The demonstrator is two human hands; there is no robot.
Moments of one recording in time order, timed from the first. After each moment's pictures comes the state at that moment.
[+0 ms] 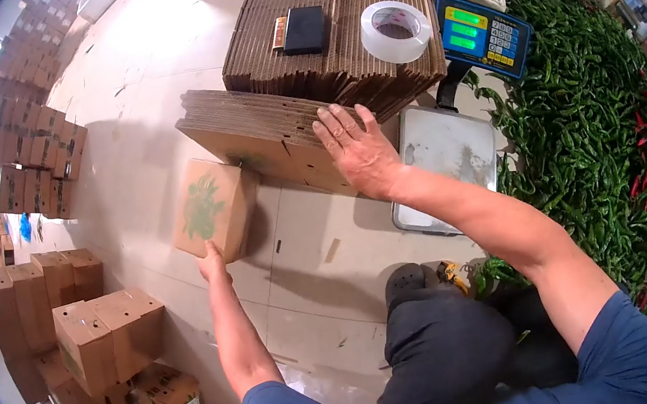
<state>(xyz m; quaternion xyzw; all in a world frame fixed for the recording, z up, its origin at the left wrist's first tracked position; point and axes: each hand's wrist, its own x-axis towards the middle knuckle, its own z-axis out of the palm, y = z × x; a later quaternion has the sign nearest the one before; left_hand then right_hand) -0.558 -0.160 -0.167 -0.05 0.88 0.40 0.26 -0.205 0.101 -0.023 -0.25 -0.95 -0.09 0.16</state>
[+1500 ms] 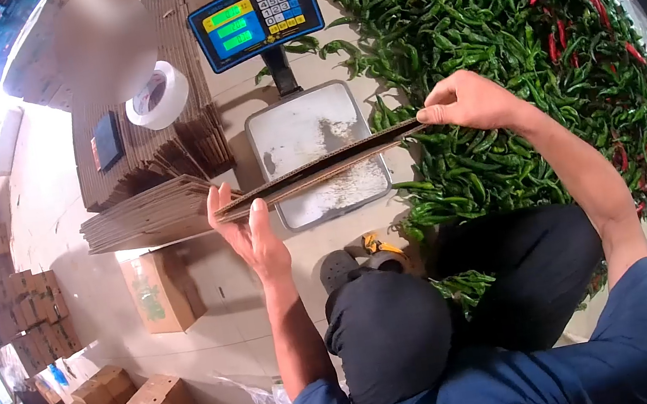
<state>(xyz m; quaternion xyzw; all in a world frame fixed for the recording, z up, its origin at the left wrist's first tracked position) -0.132 0.004 0.021 0.37 0.55 0.64 0.38 0.230 0.096 0.112 -0.60 -0.66 0.44 0.06</state>
